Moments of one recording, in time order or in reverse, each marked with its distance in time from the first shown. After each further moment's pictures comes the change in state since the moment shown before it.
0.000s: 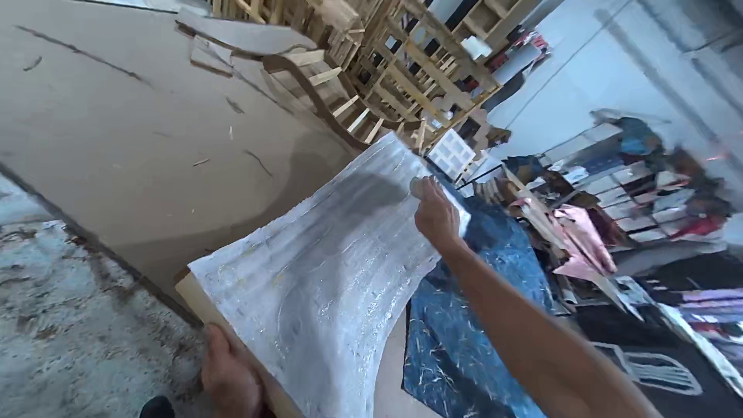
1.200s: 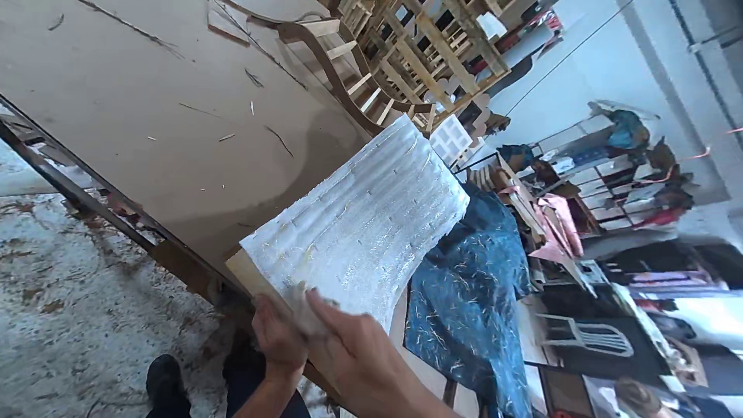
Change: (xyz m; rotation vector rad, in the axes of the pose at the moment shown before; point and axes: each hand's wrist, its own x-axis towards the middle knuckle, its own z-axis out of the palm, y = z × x) left_hand 0.001 -0.011 -0.017 -0.011 -0.108 -0.045; right_hand -0.234 -0.223 -0.090 0.685 -0.812 -0.099
